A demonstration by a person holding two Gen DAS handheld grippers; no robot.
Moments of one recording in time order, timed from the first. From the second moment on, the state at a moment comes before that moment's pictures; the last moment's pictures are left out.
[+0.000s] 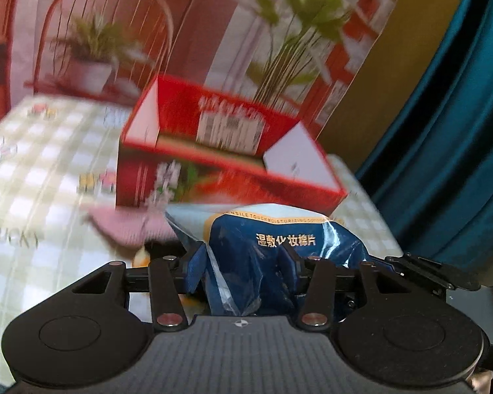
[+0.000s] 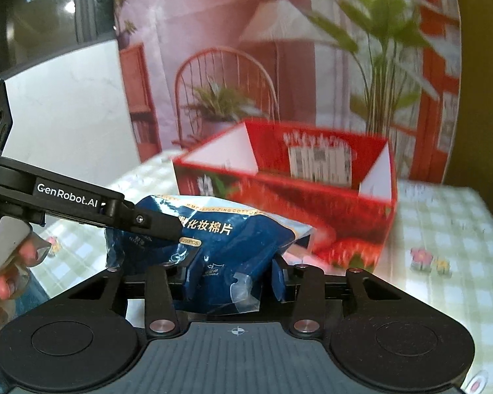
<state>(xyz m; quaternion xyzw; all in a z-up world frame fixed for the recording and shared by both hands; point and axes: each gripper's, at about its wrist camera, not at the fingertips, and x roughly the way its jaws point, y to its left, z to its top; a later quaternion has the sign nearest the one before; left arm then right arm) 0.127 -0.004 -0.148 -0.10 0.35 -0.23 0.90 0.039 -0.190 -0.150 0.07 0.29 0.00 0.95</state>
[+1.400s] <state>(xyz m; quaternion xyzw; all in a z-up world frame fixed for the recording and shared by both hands) 0.320 -0.087 -0.157 -0.02 0.38 -0.20 0.90 0.208 -0.314 -0.178 0.04 0.33 -0.04 0.94</state>
